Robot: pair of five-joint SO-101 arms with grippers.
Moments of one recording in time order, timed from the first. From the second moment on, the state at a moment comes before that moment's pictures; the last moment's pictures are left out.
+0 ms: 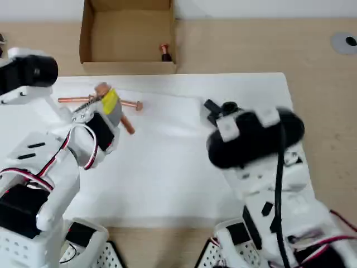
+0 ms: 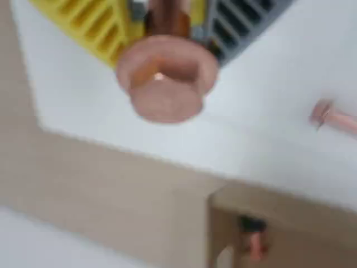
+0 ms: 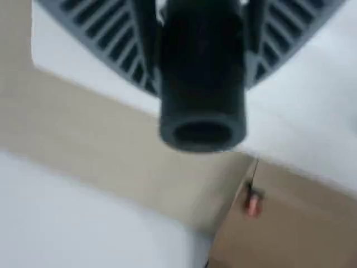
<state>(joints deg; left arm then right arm) 15.5 -56.4 15.6 68.4 23.8 -18.5 -73.1 20.8 77.8 7.7</state>
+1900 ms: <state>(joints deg) 24.4 -88.4 65.3 17.3 10.5 -34.9 -103.6 96.9 16.1 8.0</state>
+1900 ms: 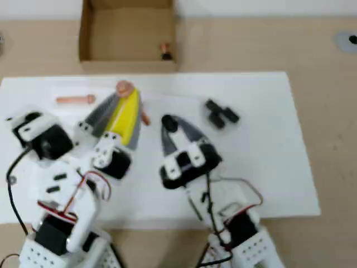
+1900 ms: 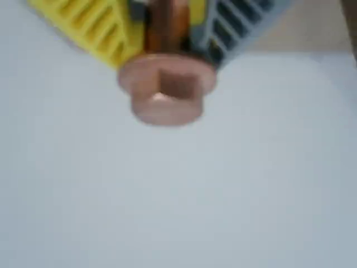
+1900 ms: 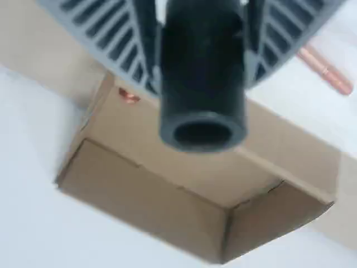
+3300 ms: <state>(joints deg) 27.1 -88.5 81.3 -1.5 10.3 -37.3 -103.6 96.9 16.2 8.0</state>
